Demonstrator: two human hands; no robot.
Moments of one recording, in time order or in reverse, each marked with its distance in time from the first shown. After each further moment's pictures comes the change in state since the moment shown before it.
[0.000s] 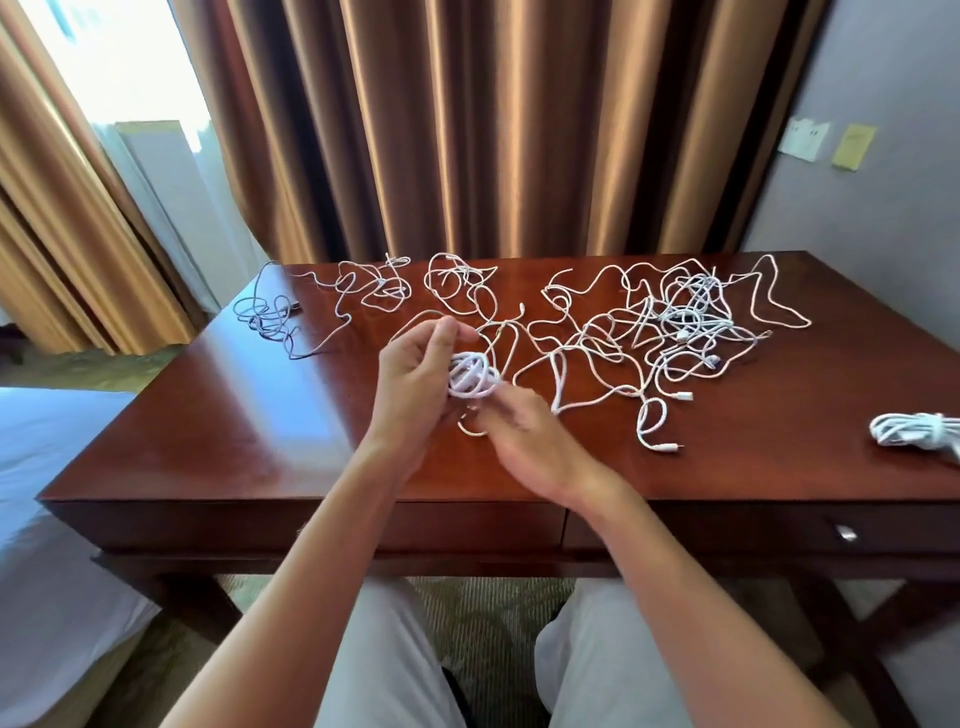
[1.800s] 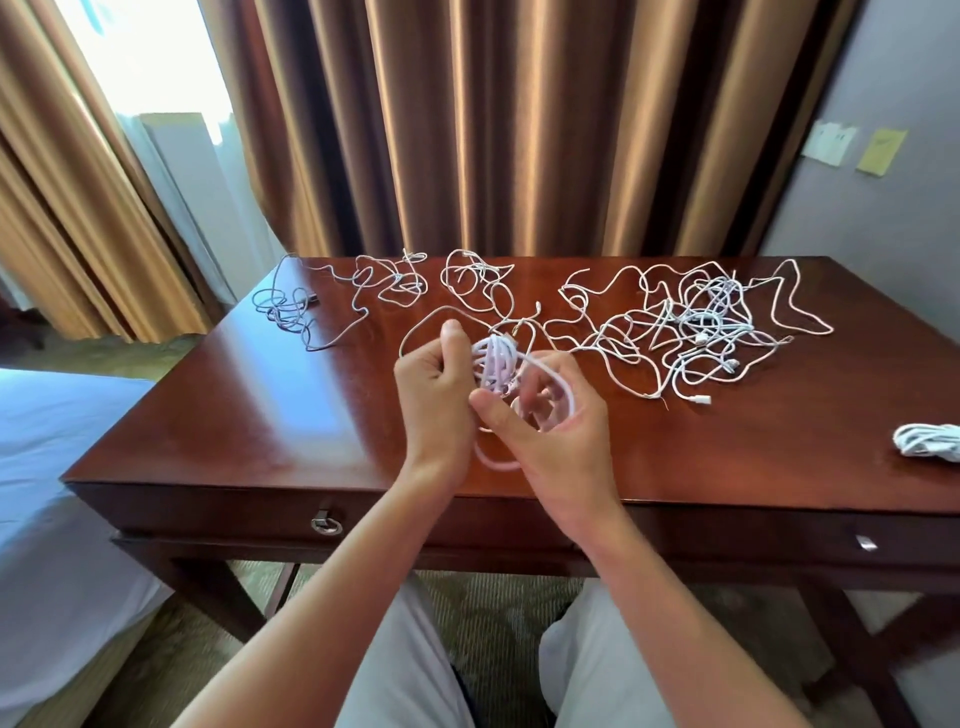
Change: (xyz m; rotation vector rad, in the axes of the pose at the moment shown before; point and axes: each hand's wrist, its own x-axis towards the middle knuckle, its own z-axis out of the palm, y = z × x) left_hand -0.014 -0.007 0.011 0.092 0.252 0.186; right_hand -0.017 -0.019 0.023 0.274 0.508 -0.206
